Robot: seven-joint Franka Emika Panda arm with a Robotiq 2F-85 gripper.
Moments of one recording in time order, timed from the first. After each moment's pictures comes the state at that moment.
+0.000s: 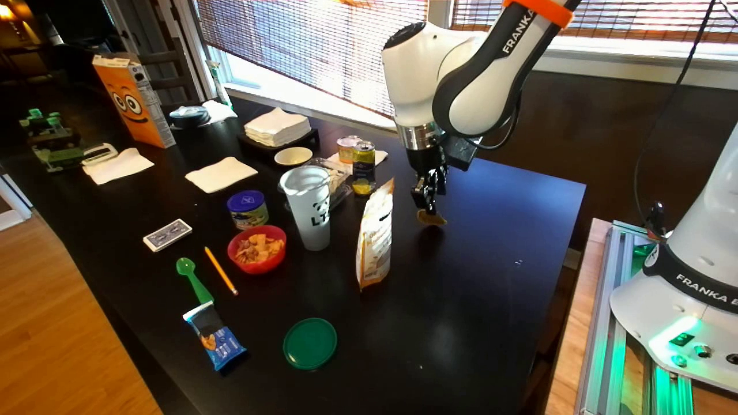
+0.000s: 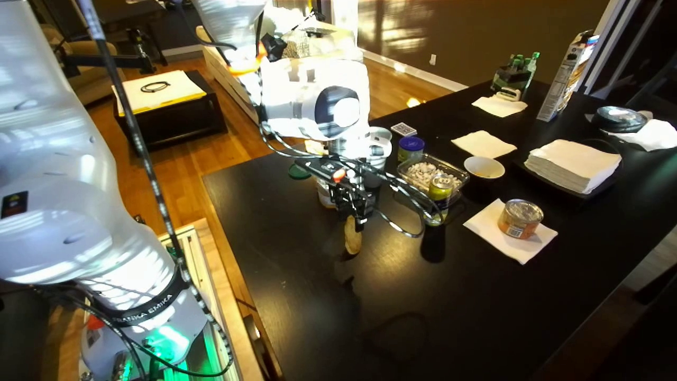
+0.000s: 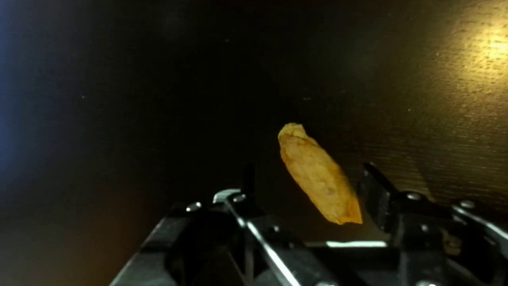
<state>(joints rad) 0.03 0.11 0.01 -2.54 -0.44 2.48 0.32</state>
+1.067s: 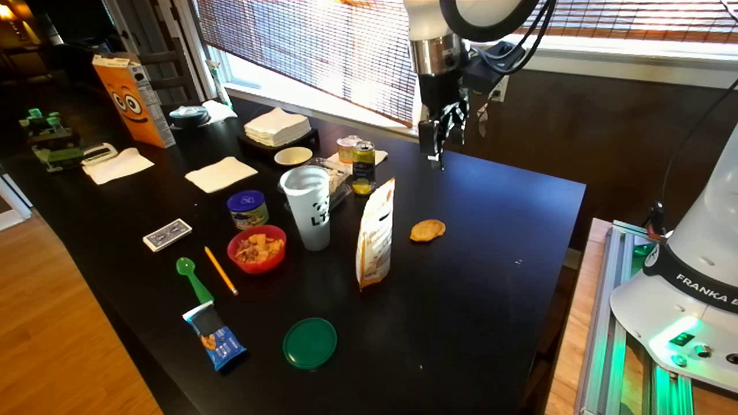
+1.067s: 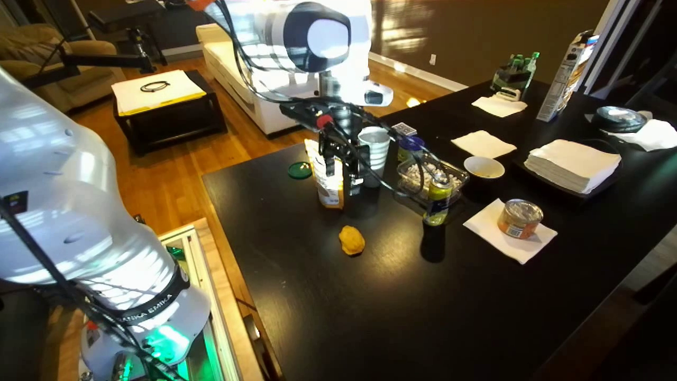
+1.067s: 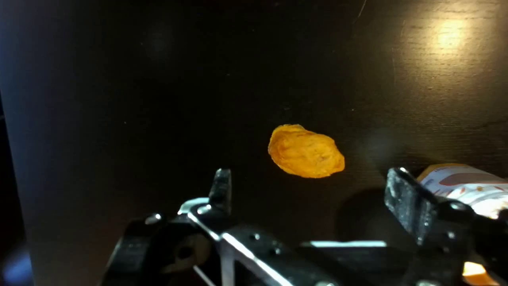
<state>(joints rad) 0.03 -0.22 0.02 -2.55 -0.21 2.19 0.19</state>
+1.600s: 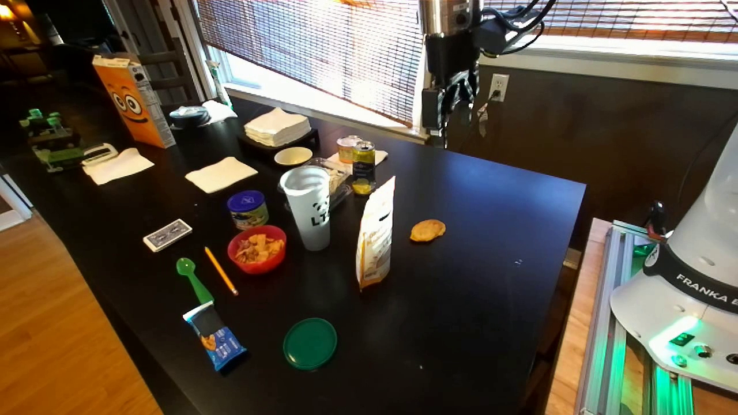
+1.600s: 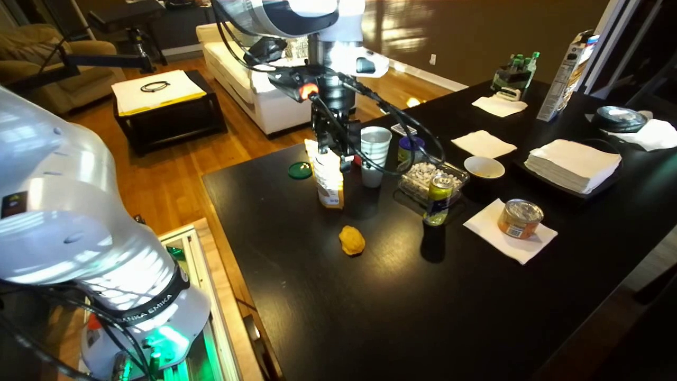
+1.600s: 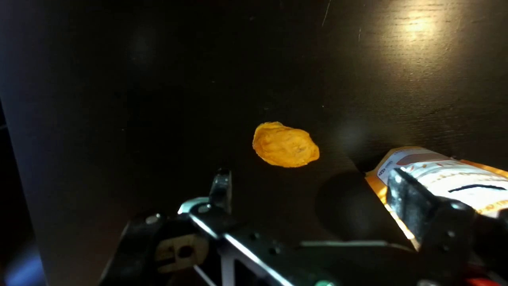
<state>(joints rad) 0.03 -0.35 0.02 -2.53 -0.12 2.07 0.18</state>
